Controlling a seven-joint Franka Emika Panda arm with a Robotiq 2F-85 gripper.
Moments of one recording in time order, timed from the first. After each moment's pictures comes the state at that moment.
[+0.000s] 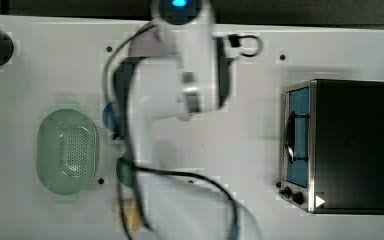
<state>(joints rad) -0.20 0.39 0.24 -1.67 -0.22 0.31 -0.12</state>
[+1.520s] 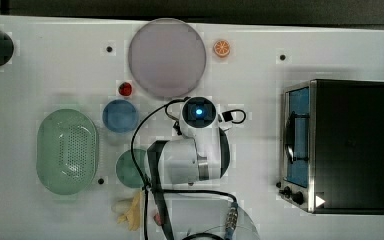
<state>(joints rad) -0.28 0.40 0.26 -2.30 -0.20 0.94 -0.21</state>
